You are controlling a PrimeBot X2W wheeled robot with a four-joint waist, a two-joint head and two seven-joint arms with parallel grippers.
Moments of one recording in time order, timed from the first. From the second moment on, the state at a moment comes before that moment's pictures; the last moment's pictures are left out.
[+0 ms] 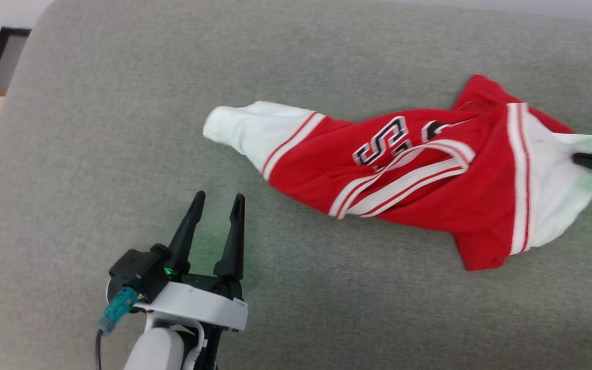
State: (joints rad) left arm -0.22 0.05 -0.15 0.16 -0.34 -0.13 -0.26; right arm -0.70 -0.68 0.25 0.15 0.91 0.13 1.05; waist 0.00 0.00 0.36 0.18
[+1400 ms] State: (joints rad) left arm -0.88 0.53 -0.65 0.47 -0.94 -0.13 0.46; right arm -0.33 -0.56 0.08 0.04 0.70 0.13 -0.04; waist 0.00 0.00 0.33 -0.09
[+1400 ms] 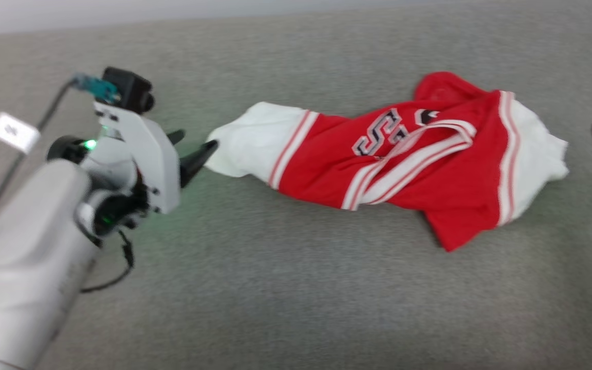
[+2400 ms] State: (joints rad) left arm -0.94 0.70 -0.69 0.68 -1.12 -0.13 0.56; right arm -0.30 -0.54 0.09 0.02 0.73 0.13 -0.03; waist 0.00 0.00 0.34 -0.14
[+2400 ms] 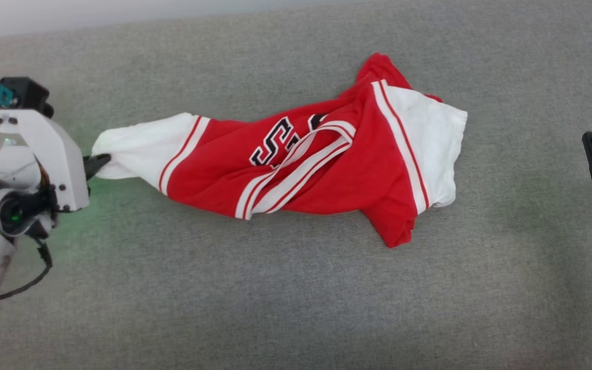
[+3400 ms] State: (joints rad) left arm -0.55 0.56 -0.64 0.22 -0.75 0.14 -0.26; right arm -0.69 -0.70 0.36 0.30 0.81 0.13 0.64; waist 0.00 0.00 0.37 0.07
